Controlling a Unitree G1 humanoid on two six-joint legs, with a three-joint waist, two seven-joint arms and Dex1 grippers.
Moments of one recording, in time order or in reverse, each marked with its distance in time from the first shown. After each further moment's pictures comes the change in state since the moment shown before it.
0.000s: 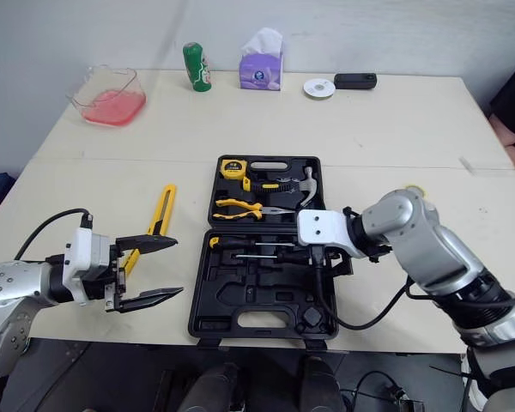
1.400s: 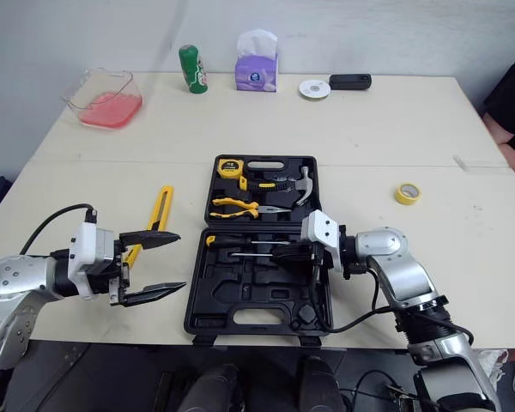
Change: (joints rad) left arm -0.041 -0.001 -0.031 0.031 0.014 -0.009 0.009; right arm 0.208 0.344 -0.156 0.358 0.142 -0.418 -0.090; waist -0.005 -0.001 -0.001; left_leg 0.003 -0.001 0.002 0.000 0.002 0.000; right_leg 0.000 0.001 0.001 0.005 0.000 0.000
